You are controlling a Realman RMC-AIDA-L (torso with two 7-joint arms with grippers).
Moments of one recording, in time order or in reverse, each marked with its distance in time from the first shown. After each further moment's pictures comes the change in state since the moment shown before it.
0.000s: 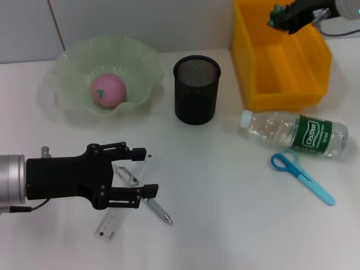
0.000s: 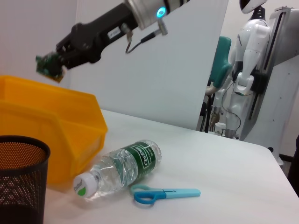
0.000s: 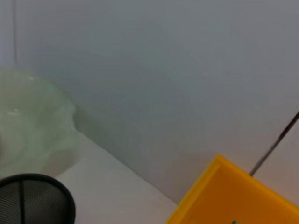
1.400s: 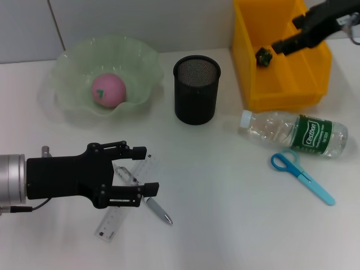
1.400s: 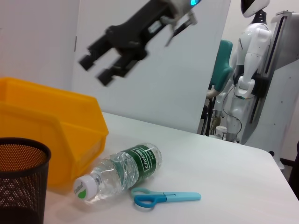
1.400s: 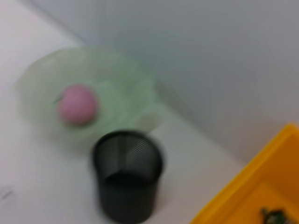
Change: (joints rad) left arm 0.002 -0.003 -0.002 0.000 -0.007 0.000 -0.004; right arm 0.002 -0.075 0.097 -0.152 0.095 -0.461 -0.035
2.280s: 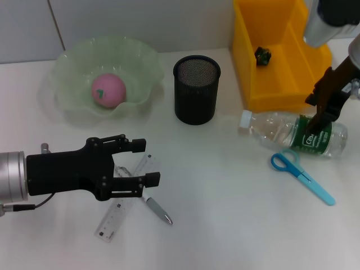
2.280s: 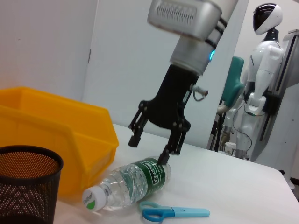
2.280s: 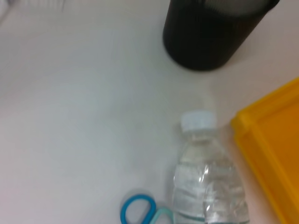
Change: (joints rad) left arm 0.005 -0.020 -0.049 0.000 -0.001 -0.002 -0.021; right arm 0.115 -0.016 -0.153 0.292 -0.296 -0.096 -0.173
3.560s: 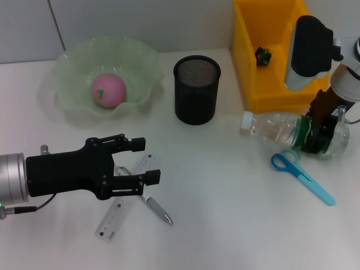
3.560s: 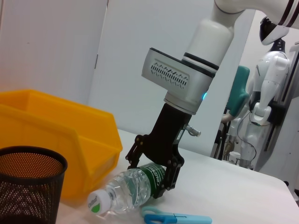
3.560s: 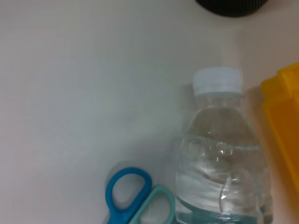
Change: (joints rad) left arm 0.012 -0.013 -0.024 -0.001 -0.001 0.001 -0.009; right arm 0.007 0.027 -0.114 0.218 -0.082 0.229 -0.033
